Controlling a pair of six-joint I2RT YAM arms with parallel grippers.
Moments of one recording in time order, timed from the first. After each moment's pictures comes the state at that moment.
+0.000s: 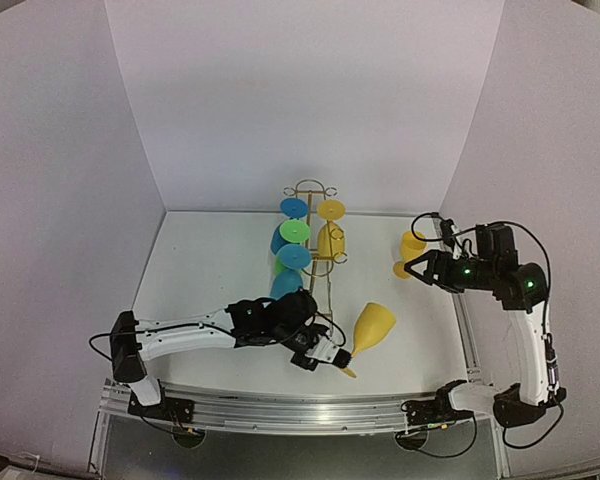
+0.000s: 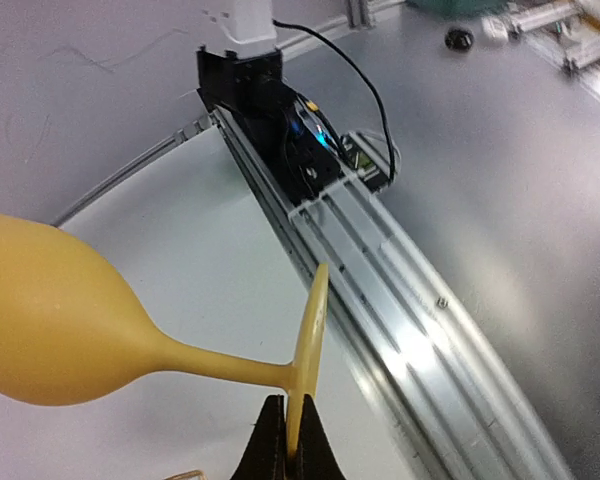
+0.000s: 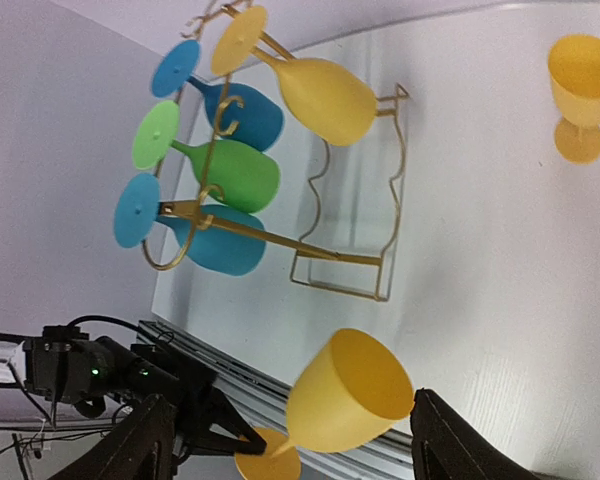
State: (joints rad) left arm -1.25 1.77 1.55 -0.48 0.55 0.66; right arm 0.31 1.18 1.74 -1.27 -0.46 0.52
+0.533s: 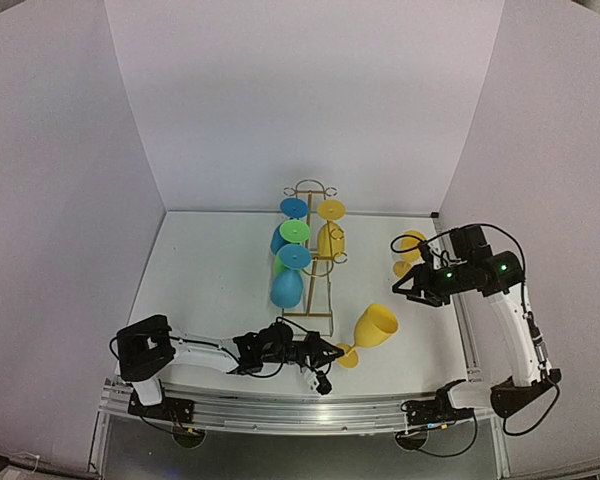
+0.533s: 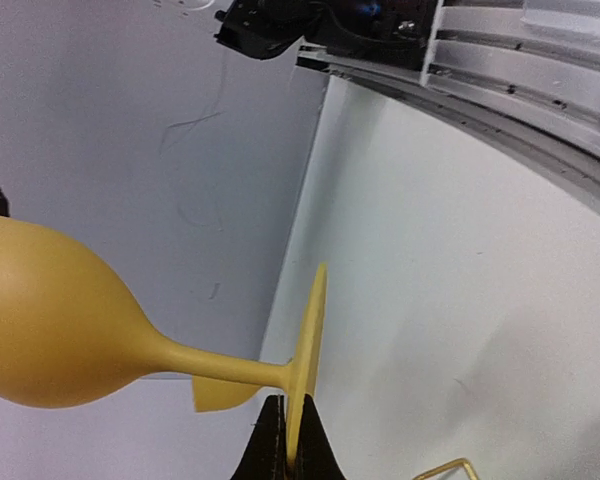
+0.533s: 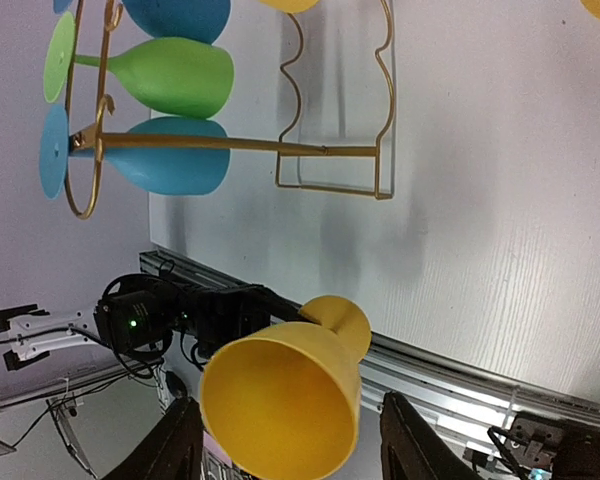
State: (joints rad) left arm -1.26 1.80 0.93 0.63 0.27 1.46; right arm 0.31 1.26 1.62 -1.39 -0.59 0.53
